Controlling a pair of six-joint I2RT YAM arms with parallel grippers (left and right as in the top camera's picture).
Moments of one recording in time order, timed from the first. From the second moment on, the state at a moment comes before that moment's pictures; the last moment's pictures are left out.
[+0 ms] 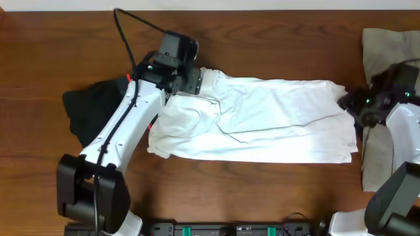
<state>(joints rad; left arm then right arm) -0.34 1.72 1.41 -0.69 0.01 -0.04 -0.36 1.62 1.13 -0.70 -0.28 0.33</state>
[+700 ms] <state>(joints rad) -0.34 2.08 1.42 -0.37 0.18 -0.15 -0.31 1.62 1.23 -0.65 -0.30 0.32</state>
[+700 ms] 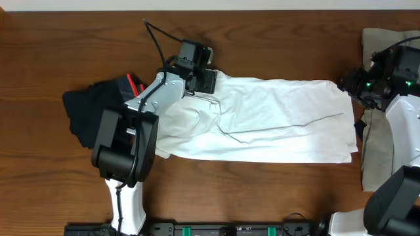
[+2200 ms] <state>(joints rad) -0.40 2.10 1.43 -0.43 0.08 -0.15 -0.31 1.62 1.23 -0.66 -0.27 0.32</state>
